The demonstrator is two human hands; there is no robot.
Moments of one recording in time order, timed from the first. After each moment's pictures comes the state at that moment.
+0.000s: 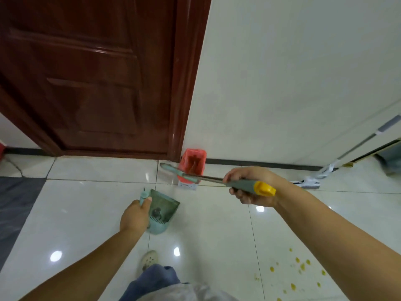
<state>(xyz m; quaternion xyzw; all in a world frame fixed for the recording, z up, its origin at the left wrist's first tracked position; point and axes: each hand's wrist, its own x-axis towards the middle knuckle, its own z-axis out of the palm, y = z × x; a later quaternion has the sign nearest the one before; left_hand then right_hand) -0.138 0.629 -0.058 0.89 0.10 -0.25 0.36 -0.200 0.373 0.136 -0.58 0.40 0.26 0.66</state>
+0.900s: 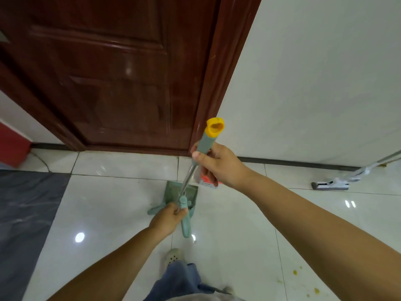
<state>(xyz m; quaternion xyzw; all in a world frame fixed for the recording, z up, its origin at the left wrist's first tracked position) -0.046 0.657 -0.092 0.82 -0.04 -0.44 0.36 -0.029 0.486 0.092 -0.81 0.09 0.12 0.57</state>
